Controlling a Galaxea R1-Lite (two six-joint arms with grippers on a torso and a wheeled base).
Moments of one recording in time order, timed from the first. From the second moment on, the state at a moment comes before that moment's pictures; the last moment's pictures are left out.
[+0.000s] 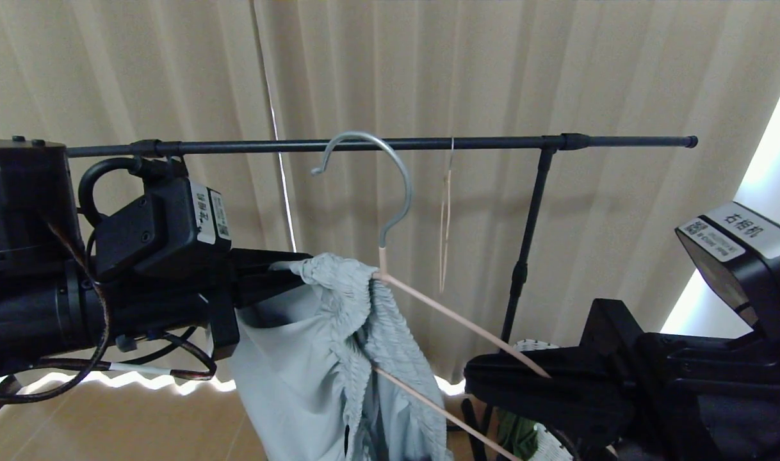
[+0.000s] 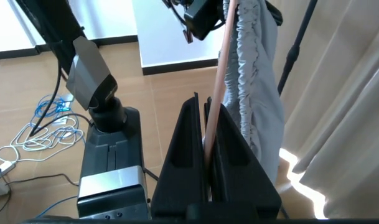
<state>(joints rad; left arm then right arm) -0.44 1.39 -0.79 -0.33 -0.52 0.77 0.84 1.37 -0.59 -0.68 0.49 0.09</state>
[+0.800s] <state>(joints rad) -0.40 1.35 -0.75 -0.32 -0.28 0.77 0.71 1.39 -0.59 -0.68 0.29 -0.10</state>
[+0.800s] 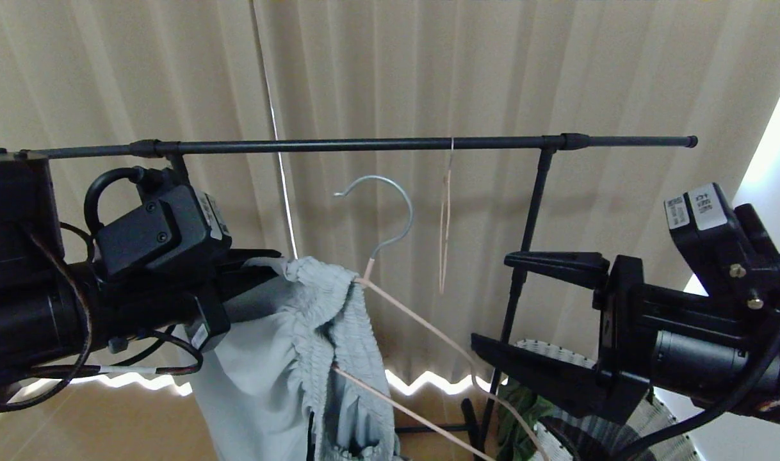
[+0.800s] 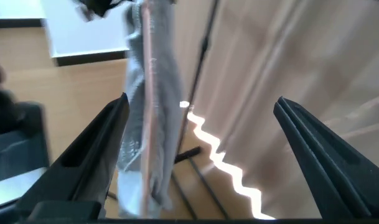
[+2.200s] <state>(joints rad) -0.57 1.36 -0.85 -0.36 0.21 0.26 0.90 1.62 -0.68 -0.69 -0.01 0.03</state>
